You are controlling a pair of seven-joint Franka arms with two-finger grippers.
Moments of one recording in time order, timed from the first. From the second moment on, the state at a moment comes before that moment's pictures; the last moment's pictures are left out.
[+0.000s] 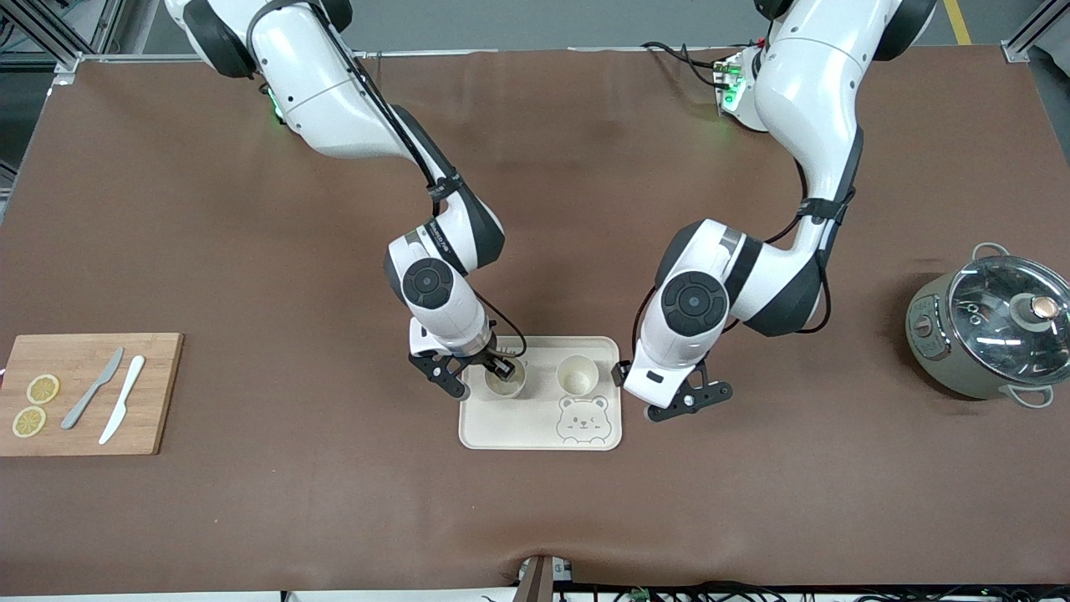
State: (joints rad) left arm -0.45 0.74 -0.06 -1.25 0.10 1.97 -0.81; right arm 0.63 0.83 -0.05 -1.43 0.16 2.43 1.16
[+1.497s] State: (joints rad) left arm 0.02 0.16 -0.15 -1.53 0.07 1.65 -0.06; right arm 0.63 0.62 -0.06 -1.36 0.14 1.99 1.15
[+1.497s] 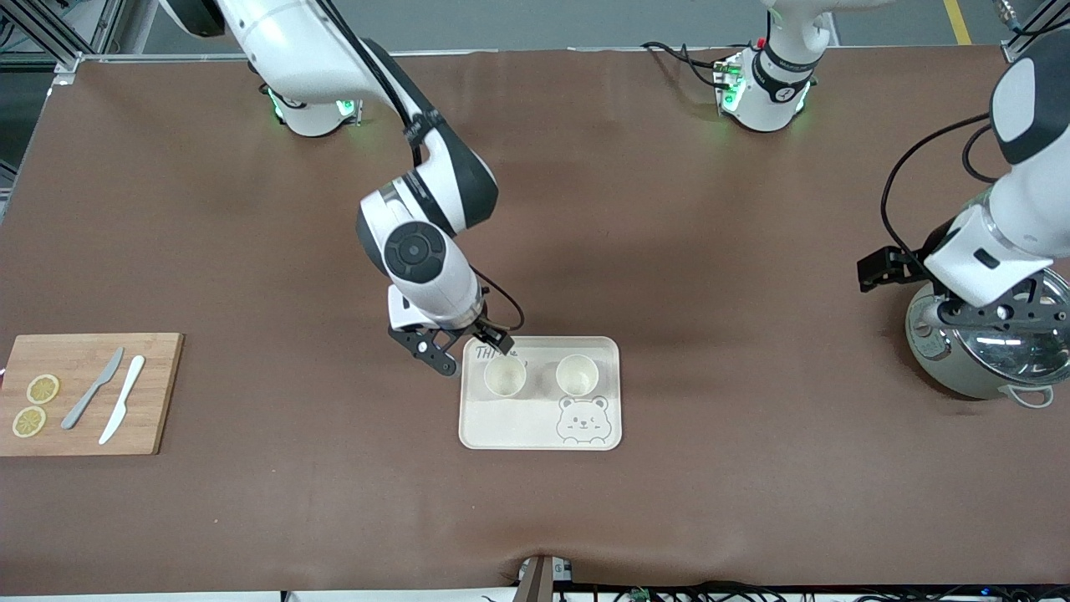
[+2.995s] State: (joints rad) left arm 0.01 0.03 -0.11 -1.45 -0.02 1.53 -0.02; right arm 0.12 0.04 -0.09 -1.42 0.07 1.21 0.21
